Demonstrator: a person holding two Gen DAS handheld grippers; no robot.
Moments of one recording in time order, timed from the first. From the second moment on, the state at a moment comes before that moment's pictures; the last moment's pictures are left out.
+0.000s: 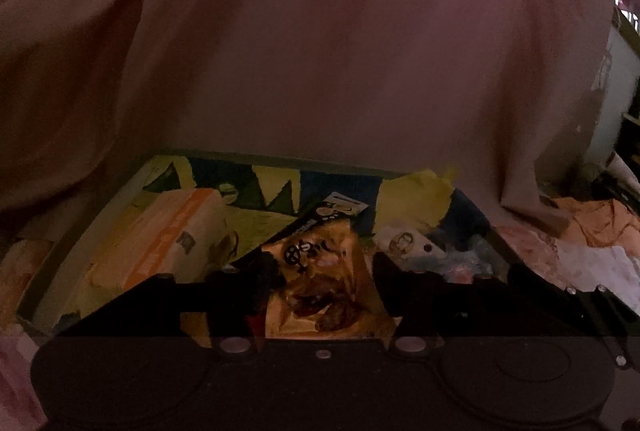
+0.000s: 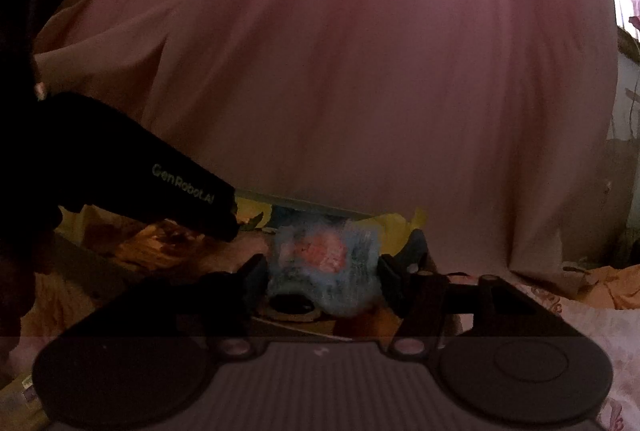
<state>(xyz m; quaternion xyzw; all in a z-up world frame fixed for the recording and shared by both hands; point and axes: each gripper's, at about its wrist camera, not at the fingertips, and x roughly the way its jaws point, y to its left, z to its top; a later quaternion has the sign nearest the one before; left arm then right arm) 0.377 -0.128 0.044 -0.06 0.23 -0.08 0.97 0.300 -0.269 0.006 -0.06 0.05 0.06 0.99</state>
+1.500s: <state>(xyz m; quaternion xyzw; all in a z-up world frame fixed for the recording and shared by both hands) 0.126 -0.025 0.072 -0.09 0.12 -0.02 0.99 0.071 -0.241 0.032 0.03 -0.02 0.05 1.00</state>
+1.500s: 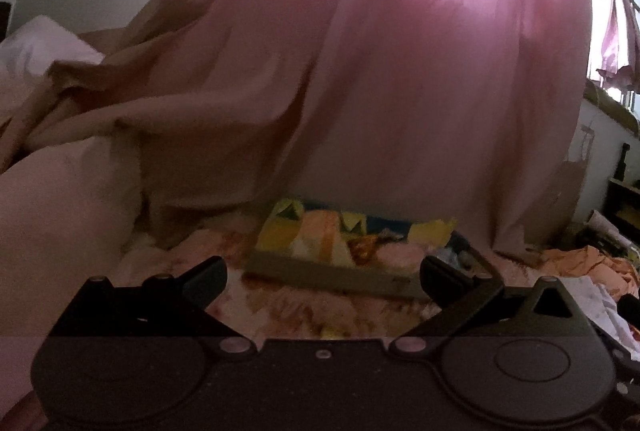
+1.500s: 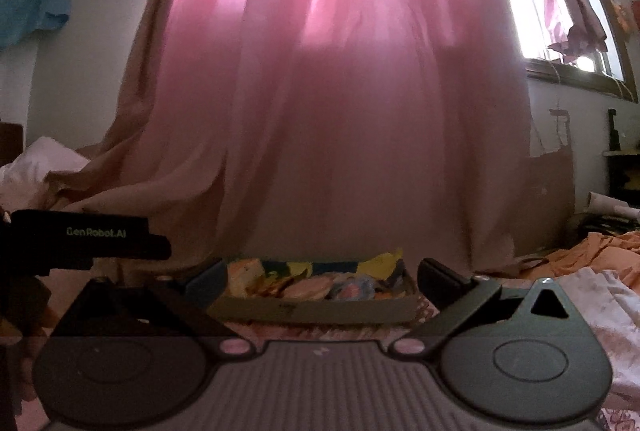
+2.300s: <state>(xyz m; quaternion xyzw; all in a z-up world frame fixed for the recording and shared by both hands) 0.056 0.016 0.009 -0.05 0.18 -0.01 0.98 0.044 -0.205 -0.012 0.00 0.09 0.11 0.99</state>
